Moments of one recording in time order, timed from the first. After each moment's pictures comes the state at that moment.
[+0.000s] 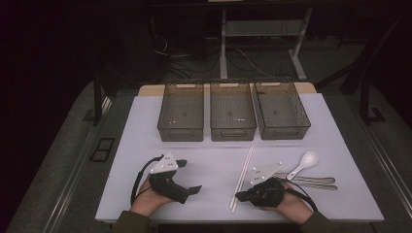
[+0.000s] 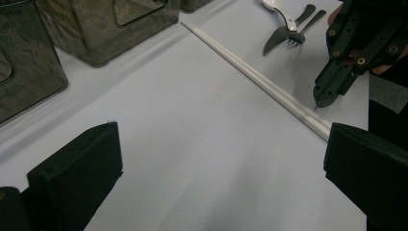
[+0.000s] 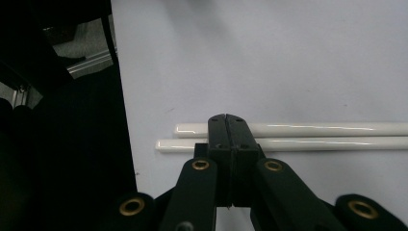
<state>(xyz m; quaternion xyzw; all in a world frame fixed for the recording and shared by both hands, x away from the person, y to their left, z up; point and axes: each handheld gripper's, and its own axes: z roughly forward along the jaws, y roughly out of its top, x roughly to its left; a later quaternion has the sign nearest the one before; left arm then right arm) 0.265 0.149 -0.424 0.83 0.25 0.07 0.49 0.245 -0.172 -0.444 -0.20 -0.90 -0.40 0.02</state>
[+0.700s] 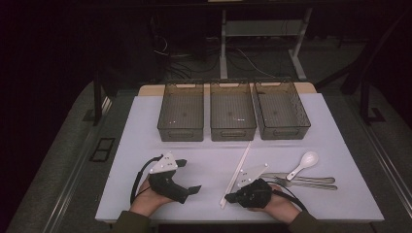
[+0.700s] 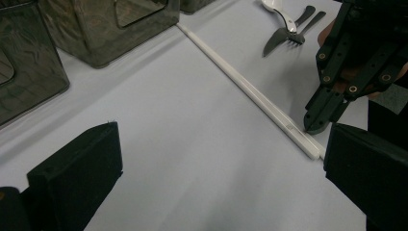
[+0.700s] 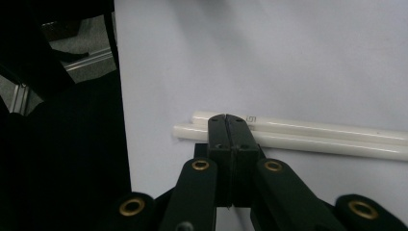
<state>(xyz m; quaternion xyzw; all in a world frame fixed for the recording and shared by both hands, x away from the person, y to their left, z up) 0.264 0.150 -0.423 0.83 0.25 0.07 0.49 0.247 -0.142 -0.451 -0.19 -0.90 -0.40 0.03</state>
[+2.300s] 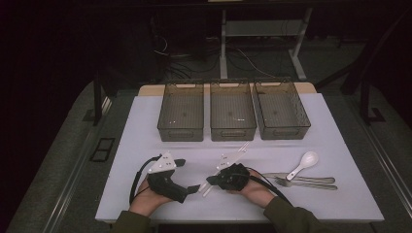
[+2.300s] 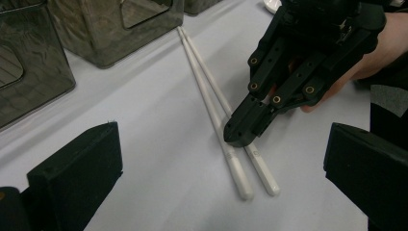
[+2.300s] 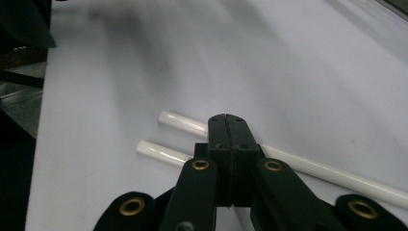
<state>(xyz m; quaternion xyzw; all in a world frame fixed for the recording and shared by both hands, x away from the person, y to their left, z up) 0.265 0.153 -0.423 0.83 0.26 0.07 0.49 0.291 -0.092 -0.455 -0.20 -0.89 -0.42 -0.01</state>
